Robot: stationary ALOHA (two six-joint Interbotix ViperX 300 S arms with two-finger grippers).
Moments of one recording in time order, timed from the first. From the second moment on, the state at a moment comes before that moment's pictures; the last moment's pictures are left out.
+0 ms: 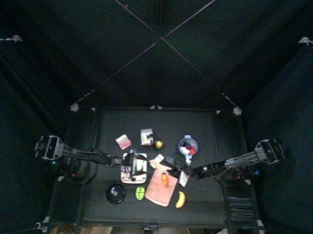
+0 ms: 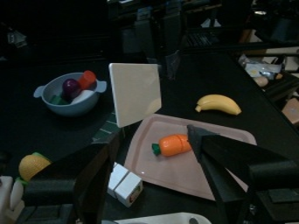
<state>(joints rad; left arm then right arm) -0.02 -0.17 0.95 0.08 -0.58 0.02 0.27 -0.32 0.80 -0.92 0.33 1.51</state>
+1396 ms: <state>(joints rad) 0.04 -0.16 0.94 0.38 -0.59 -0.27 0.28 -0.21 0.62 -0.36 0.60 0.73</state>
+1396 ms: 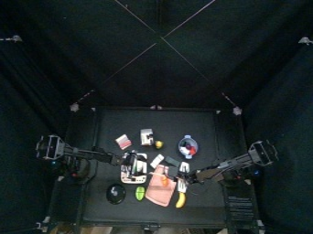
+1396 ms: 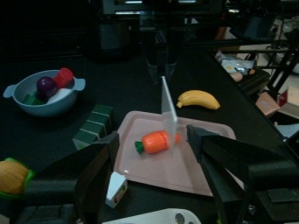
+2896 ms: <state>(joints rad) -0.03 0.00 0.88 0.26 -0.59 -0.26 0.18 -0.15 0.58 -0.21 0.69 0.50</state>
